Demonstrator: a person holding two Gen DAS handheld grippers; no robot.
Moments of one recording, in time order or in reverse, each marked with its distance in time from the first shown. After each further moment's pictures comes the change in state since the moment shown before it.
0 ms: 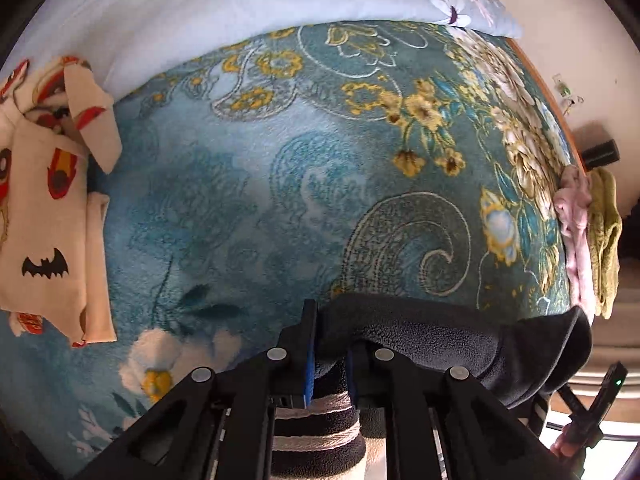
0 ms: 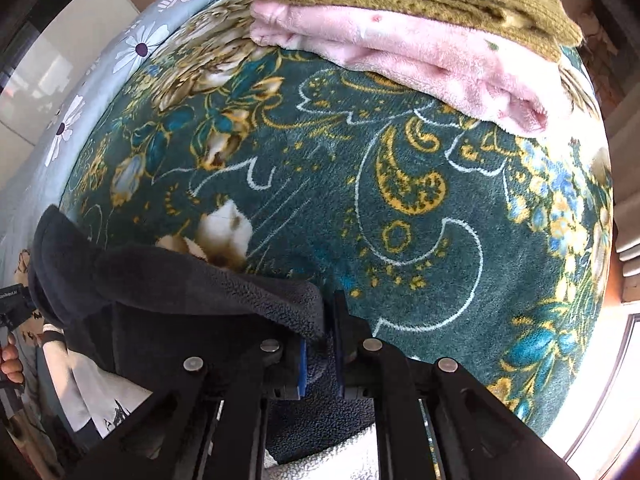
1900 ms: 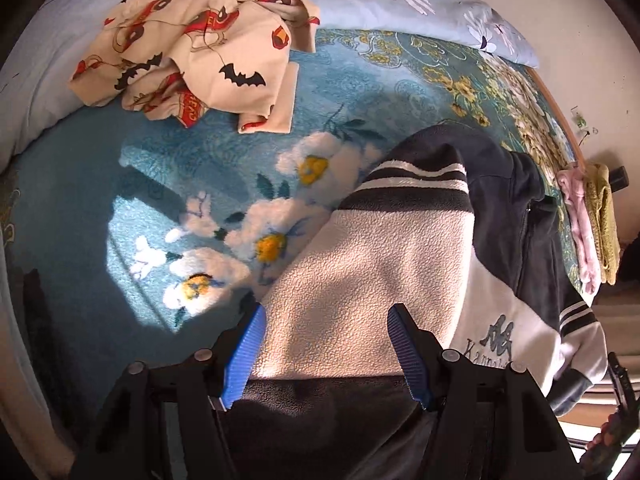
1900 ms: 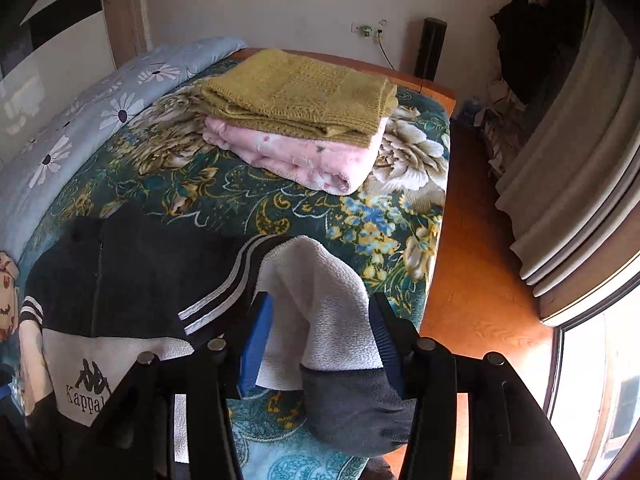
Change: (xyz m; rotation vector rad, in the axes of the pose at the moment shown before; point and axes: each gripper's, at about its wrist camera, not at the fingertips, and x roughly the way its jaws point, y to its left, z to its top) left arm -0.078 0.086 -0.171 -0.042 -0.098 0.098; right arm -0.159 -0.011 -0.090 -0.058 -0.371 -0.300
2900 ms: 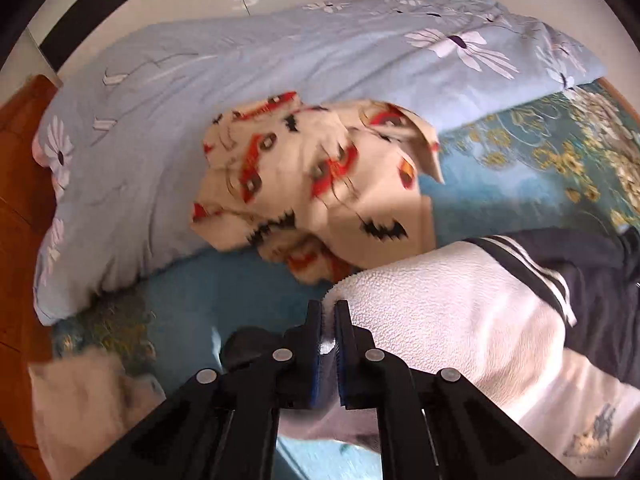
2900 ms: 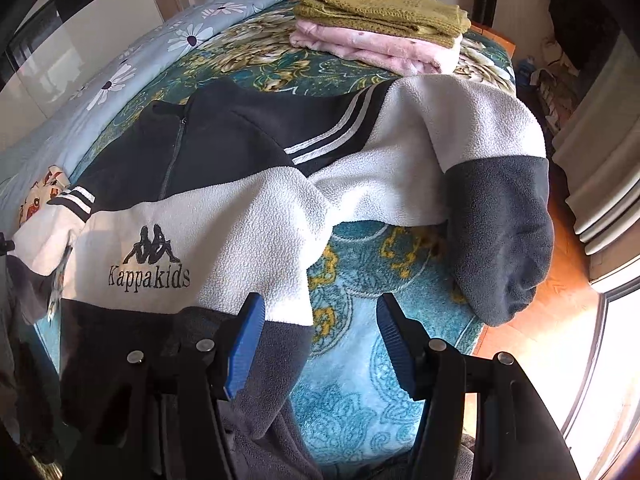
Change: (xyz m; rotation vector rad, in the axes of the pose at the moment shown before) left arm -0.047 0.045 0.111 0.046 -0.274 0.481; right arm -0.001 0.057 -0.124 -0.031 0.198 0.193
